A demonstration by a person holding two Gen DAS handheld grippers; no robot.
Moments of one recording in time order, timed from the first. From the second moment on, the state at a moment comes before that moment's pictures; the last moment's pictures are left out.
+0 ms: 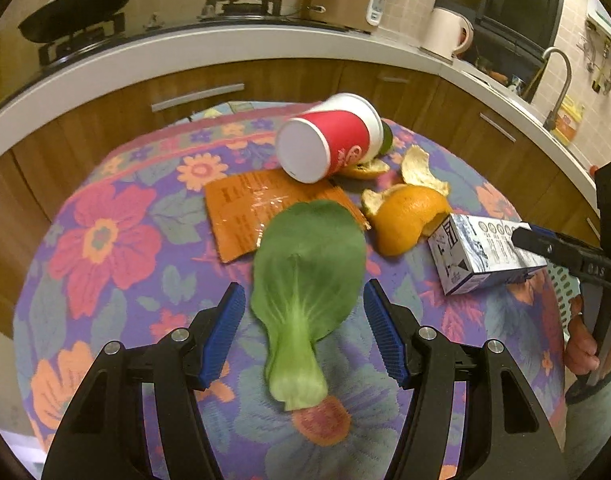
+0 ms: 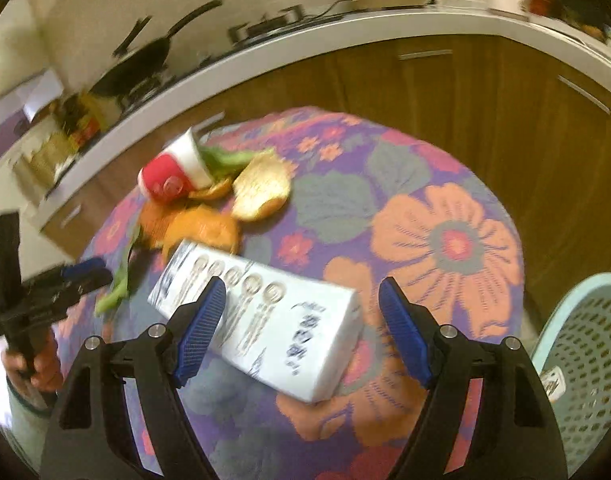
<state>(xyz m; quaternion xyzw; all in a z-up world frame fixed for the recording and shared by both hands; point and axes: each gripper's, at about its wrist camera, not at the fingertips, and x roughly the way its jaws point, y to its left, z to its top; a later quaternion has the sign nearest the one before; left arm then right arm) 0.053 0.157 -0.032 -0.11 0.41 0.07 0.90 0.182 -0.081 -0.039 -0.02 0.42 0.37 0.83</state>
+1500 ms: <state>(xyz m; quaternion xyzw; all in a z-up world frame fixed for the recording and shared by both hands) 0.050 0.149 -0.057 -0.07 0.41 0.11 0.90 0.085 -0.026 -0.038 -0.20 0.35 0.38 0.83</state>
